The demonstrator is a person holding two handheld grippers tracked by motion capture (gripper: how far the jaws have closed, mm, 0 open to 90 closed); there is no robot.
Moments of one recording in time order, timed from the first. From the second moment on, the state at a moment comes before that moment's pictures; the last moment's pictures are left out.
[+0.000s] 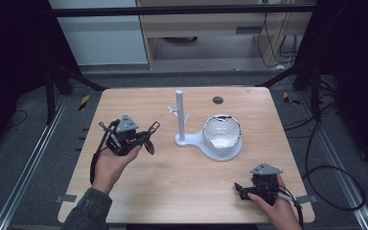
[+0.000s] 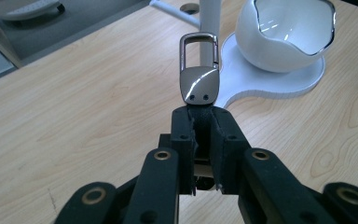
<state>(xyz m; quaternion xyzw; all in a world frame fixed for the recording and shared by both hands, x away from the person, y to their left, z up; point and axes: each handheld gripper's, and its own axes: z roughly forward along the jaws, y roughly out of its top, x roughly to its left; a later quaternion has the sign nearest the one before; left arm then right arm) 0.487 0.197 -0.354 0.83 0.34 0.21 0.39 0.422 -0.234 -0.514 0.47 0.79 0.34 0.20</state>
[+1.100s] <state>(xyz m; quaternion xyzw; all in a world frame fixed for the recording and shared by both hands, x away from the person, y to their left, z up) 0.497 0.163 -0.327 0.81 0.33 0.23 0.43 0.422 -0.233 -0.514 0.47 0.79 0.34 0.20</state>
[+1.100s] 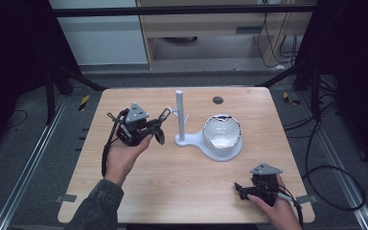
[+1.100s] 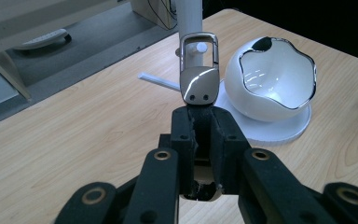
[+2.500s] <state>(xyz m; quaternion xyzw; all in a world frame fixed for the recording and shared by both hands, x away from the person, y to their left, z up) 0.520 0.141 -0.345 0.81 0.34 0.23 0.42 0.422 -0.233 -0.514 0.47 0.79 0.34 0.20</state>
